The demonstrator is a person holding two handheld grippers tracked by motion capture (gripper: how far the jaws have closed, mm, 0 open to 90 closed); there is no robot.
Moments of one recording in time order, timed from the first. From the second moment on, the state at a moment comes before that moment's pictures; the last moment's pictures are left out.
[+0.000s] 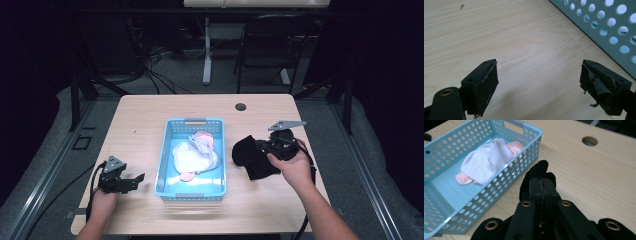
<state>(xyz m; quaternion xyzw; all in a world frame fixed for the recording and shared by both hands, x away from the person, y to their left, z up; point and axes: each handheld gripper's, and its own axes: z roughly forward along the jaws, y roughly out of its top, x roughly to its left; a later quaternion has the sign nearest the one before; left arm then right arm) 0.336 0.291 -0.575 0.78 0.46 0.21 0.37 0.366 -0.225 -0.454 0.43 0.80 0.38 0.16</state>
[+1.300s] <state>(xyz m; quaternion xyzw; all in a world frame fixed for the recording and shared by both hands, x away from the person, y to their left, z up) 0.337 0.291 -0.576 0.78 0.46 0.21 0.37 0.363 -0.279 -0.541 0.54 0.74 0.35 0.20</state>
